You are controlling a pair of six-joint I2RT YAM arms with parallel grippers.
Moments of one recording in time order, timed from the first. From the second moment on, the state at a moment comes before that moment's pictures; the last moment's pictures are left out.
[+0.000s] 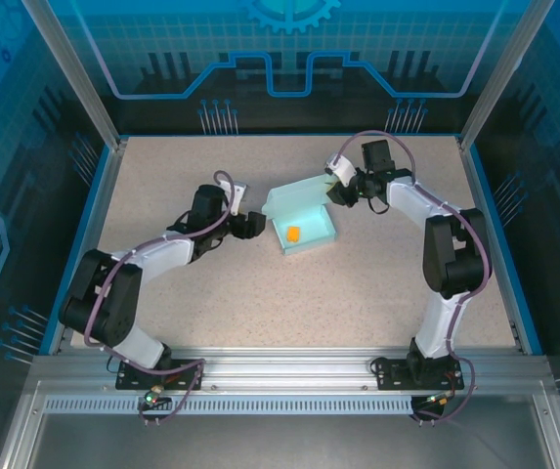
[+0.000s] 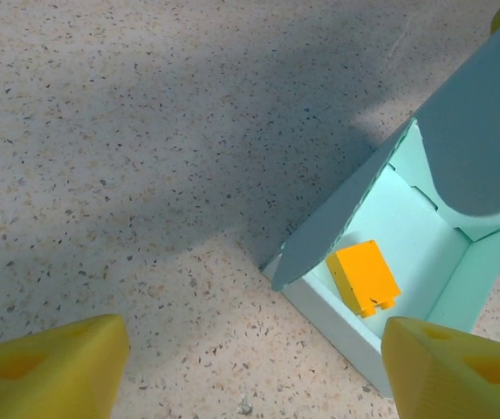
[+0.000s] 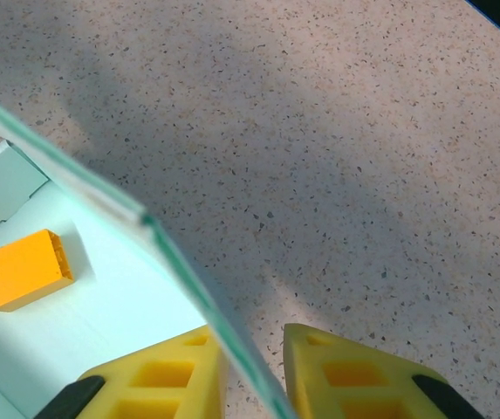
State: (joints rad) left arm -0.33 1.57 0.83 0.12 0.24 -0.15; right arm 0.21 1.90 1.40 -0.38 -0.45 -0.59
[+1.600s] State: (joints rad) left arm -0.31 1.71 1.07 0.01 0.22 0.16; right arm 0.21 1.92 1.49 -0.50 -0.45 -0.63
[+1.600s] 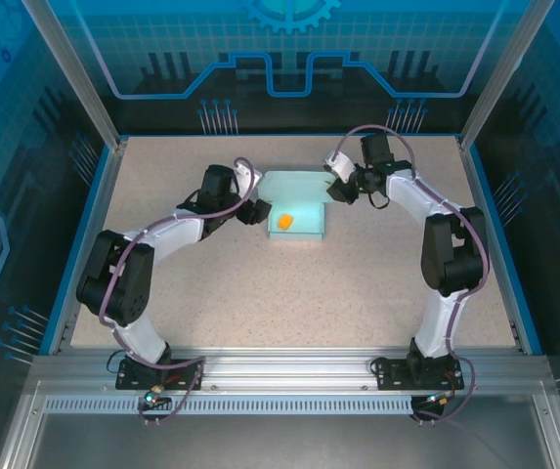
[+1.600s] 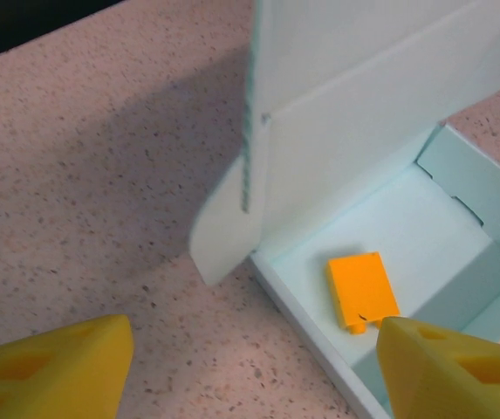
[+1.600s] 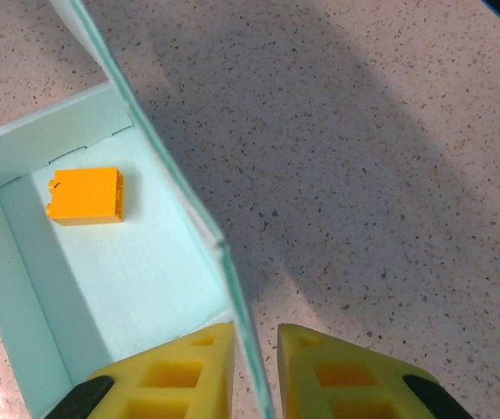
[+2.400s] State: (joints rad) left arm -0.28 1.90 1.35 -0.21 0.35 0.31; right arm 0.22 1.94 1.50 -0.53 -0.45 -0.64
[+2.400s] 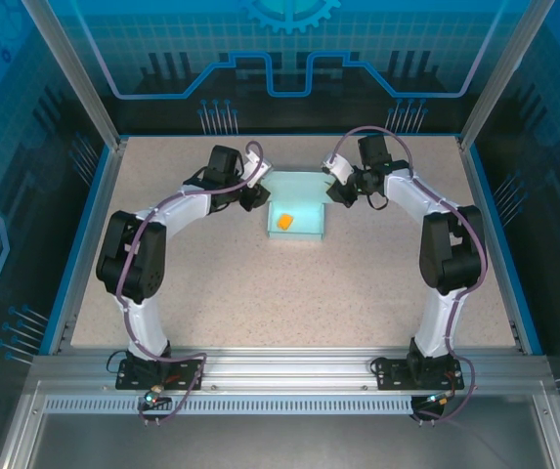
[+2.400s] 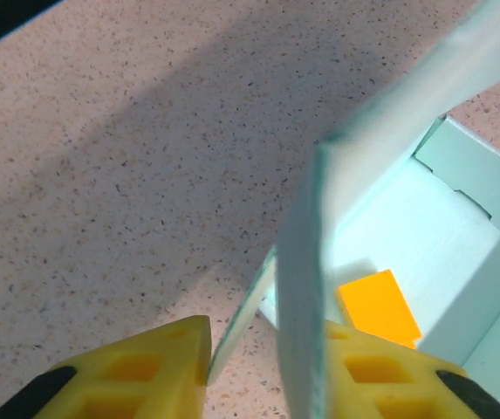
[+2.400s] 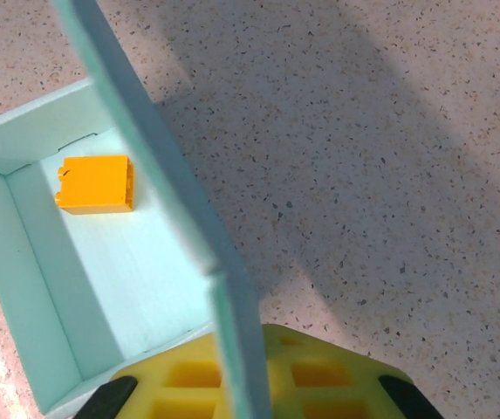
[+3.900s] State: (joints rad) left arm -0.37 1.83 1.26 -0.15 0.09 -0.18; right arm 0.47 1.92 1.52 -0.51 0.18 0.02
